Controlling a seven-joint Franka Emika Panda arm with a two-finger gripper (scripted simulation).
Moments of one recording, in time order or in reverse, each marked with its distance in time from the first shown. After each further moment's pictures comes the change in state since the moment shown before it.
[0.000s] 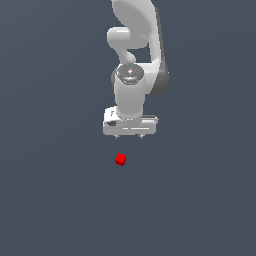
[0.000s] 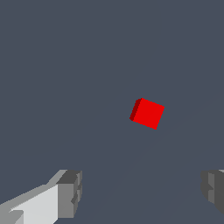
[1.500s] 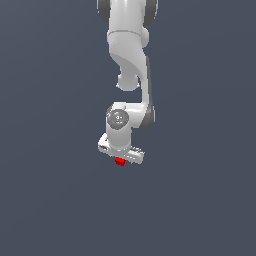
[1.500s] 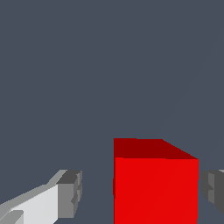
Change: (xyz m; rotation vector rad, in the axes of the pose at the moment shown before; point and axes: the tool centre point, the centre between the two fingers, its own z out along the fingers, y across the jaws) arm 0.040 0.037 0.128 0.004 0.018 0.339
